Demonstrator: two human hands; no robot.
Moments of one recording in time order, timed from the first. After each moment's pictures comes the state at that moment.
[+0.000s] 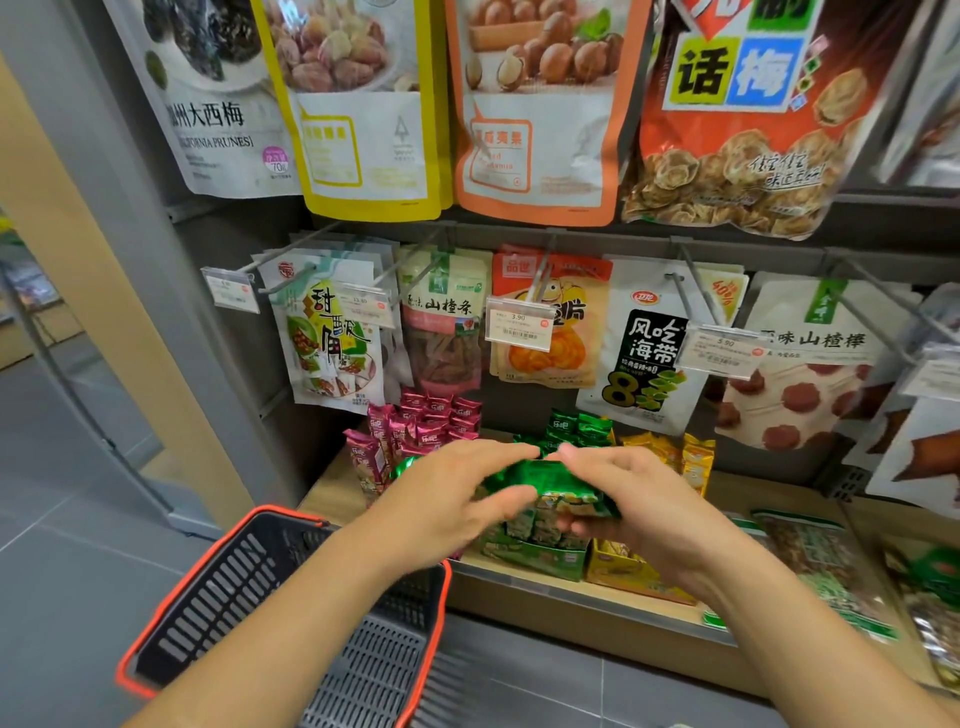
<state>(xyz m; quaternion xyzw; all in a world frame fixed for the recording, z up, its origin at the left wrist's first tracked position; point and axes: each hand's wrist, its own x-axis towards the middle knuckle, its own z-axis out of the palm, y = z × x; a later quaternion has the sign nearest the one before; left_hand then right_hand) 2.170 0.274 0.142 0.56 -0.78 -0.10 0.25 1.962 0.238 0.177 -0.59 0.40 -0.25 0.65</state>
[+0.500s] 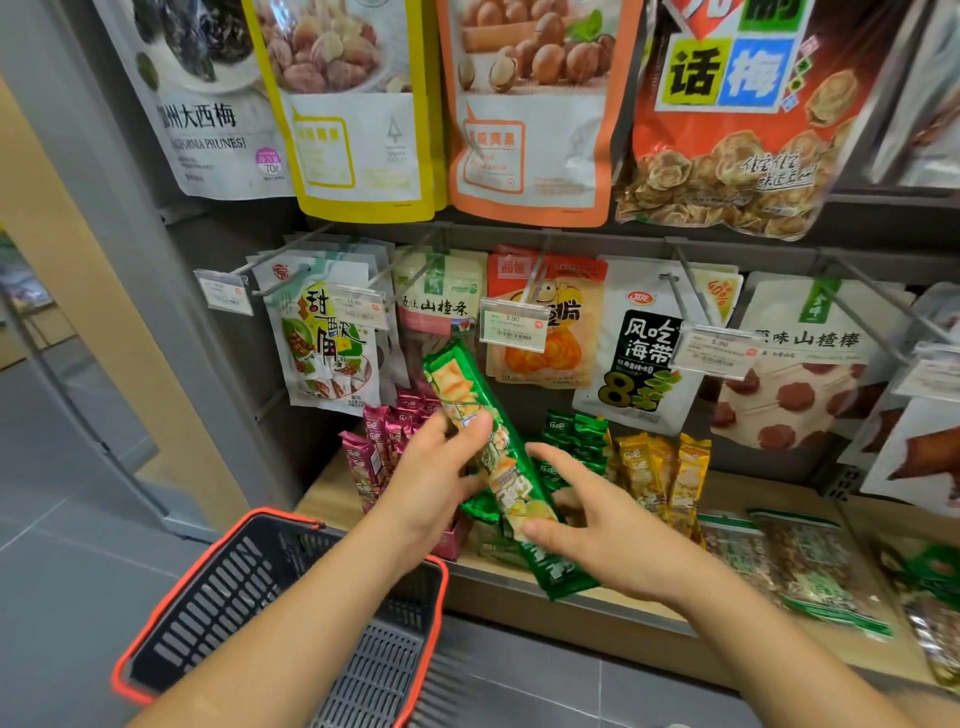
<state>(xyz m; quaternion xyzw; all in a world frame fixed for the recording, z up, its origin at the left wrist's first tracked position) 2.149 0.263 0.143 0.47 -0.36 -0.51 0.62 1.966 0.240 0.157 -0.79 0.39 -0.14 0.45</state>
